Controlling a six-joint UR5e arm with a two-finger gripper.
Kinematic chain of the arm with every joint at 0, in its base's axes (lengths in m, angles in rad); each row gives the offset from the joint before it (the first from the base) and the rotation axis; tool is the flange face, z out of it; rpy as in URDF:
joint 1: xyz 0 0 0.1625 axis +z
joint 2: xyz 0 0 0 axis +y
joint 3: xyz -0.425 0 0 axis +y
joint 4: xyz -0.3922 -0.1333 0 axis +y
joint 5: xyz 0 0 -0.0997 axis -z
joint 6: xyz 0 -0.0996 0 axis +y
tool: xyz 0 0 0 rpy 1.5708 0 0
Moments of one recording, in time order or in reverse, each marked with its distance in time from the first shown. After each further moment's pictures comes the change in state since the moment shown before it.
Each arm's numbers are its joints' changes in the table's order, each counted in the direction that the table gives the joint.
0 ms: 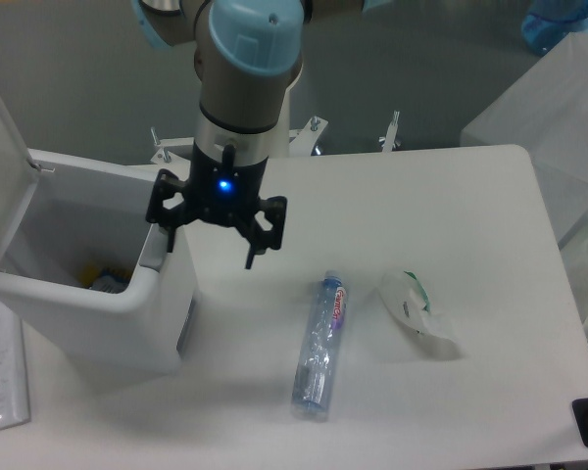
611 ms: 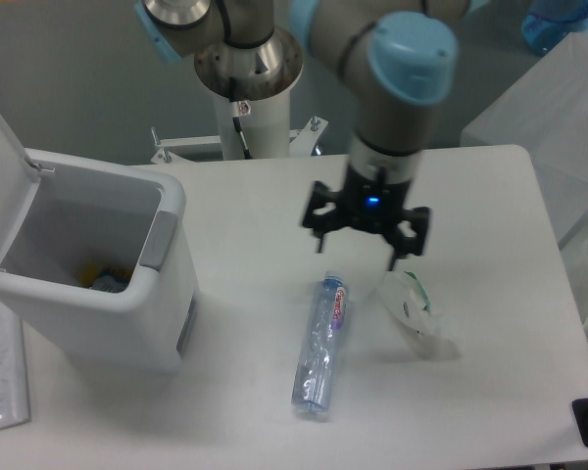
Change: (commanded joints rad) arm 0.267 0.104 0.041 -0.002 0.120 -0.714
